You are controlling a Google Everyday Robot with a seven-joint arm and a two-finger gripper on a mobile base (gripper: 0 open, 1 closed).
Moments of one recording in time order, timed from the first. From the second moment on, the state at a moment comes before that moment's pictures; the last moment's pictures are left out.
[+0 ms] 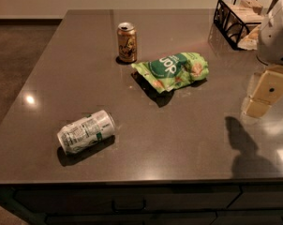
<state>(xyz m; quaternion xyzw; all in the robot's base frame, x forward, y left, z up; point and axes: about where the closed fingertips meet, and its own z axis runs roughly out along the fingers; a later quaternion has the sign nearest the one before) 0.438 -0.217 0.976 -0.60 0.78 -0.03 0.16</state>
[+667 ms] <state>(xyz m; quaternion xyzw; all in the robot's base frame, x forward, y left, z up) 0.447 -0.204 0.977 -0.61 0.77 -0.03 0.16</state>
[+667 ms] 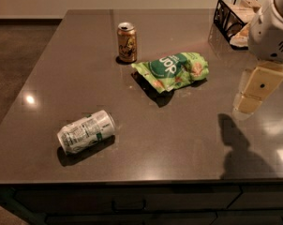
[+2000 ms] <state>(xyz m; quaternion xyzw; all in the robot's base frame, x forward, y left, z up) 0.471 -0.097 0.945 -0.69 0.70 0.00 0.15</state>
